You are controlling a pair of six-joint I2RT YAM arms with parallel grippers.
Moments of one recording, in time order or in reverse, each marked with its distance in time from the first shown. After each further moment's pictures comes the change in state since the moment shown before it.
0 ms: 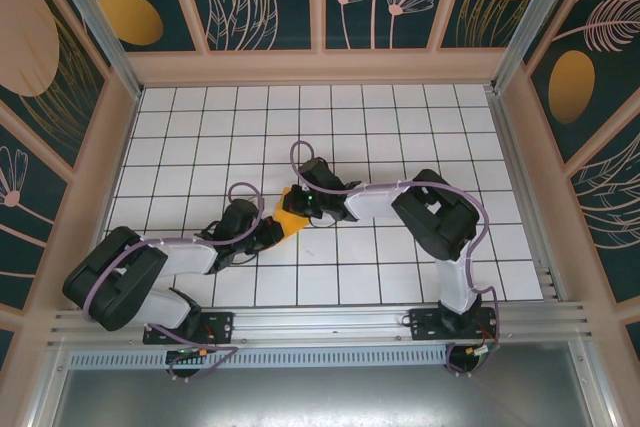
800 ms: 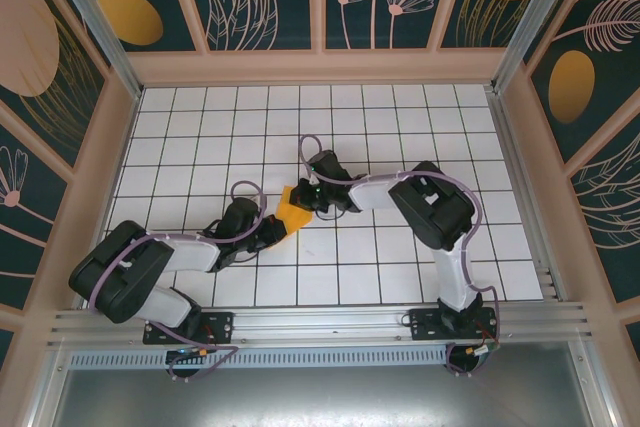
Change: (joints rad) left arm 0.002 0.048 0.009 0.060 0.026 0.001; right arm -0.105 0.069 0.027 0.008 -0.103 -0.026
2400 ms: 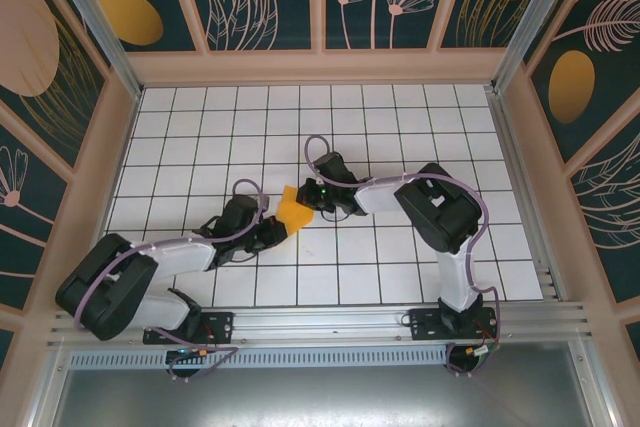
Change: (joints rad) left arm 0.000 -0.124 0.068 -0.222 0.063 0.039; right arm 0.000 -0.045 -0.076 0.054 0.080 0.005
